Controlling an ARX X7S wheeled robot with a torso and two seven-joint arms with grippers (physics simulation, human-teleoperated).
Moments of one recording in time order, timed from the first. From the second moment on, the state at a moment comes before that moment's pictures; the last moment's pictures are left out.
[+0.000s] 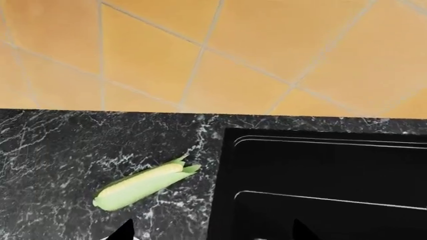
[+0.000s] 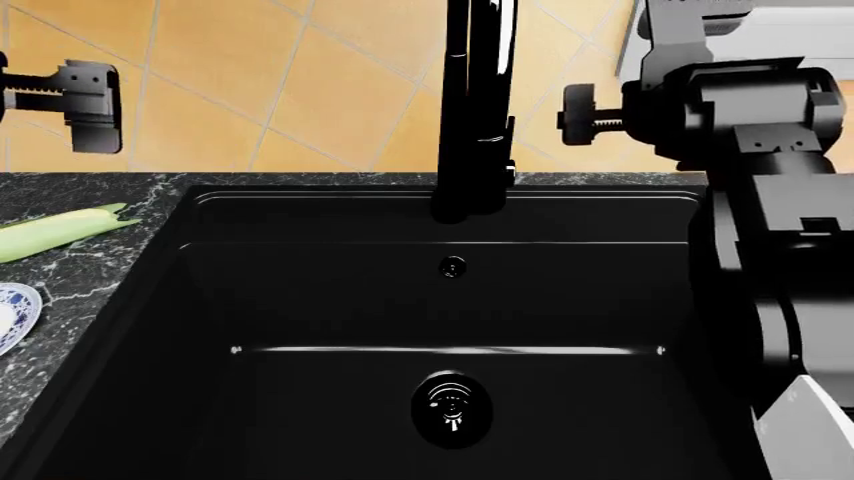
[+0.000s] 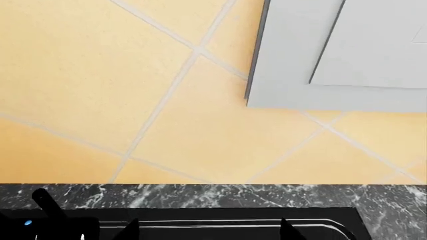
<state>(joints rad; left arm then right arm) -1.83 -0.81 0.80 -0.45 -1.82 -1.45 -0.99 1.68 0.14 -0.13 1.31 0.00 0.76 -0.12</state>
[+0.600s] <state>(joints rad) -1.76 -0.89 0.86 -0.49 -1.74 -1.40 -1.00 1.67 0.14 -0.13 1.31 0.00 0.76 -0.11</state>
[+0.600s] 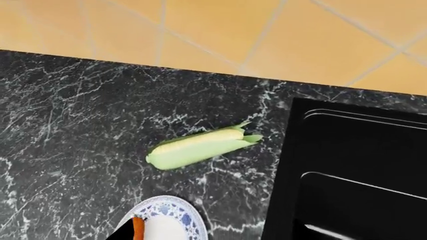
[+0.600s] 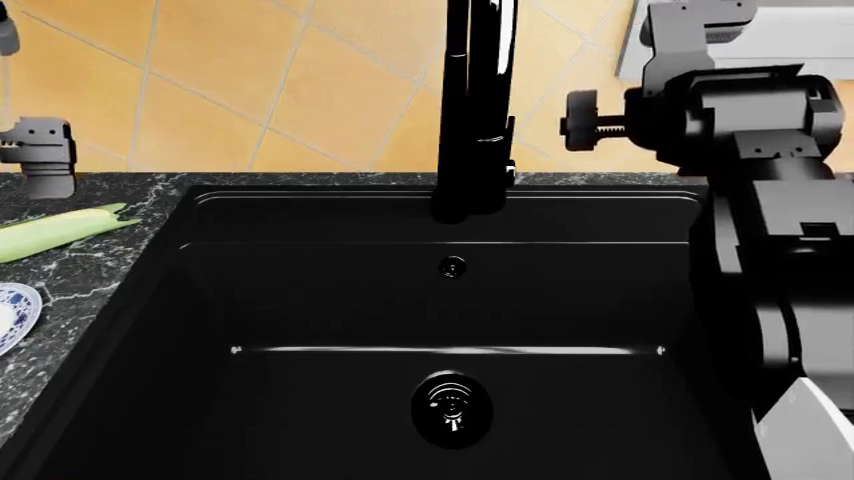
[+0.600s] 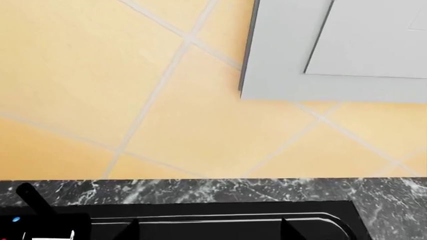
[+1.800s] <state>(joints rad) -1.61 -0.90 0.99 -0.75 -1.49 -1.18 -0.77 1.62 0.16 -0.11 1.31 0.00 0.75 -0.08</state>
